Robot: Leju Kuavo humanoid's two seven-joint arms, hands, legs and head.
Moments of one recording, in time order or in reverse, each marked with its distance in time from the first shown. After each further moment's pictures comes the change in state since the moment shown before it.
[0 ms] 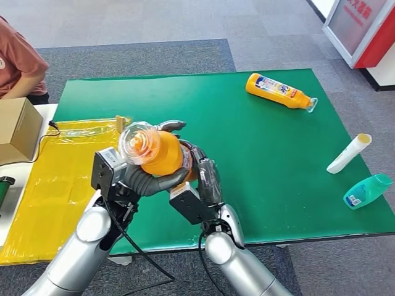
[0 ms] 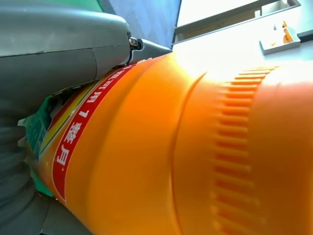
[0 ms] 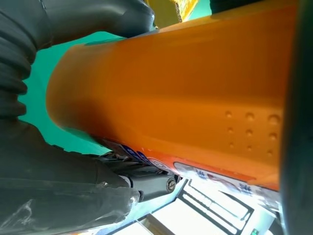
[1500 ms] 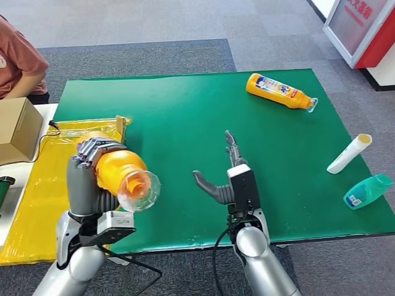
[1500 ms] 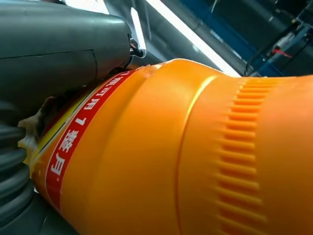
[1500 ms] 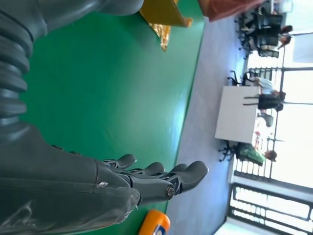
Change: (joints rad) left arm 0.232 0.049 0.129 -0.191 -0.934 0.590 -0.040; right arm 0.103 -0.029 -0.219 -0.168 -0.294 0.151 0.002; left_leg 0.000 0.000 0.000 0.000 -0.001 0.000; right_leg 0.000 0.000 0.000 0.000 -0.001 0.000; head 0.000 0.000
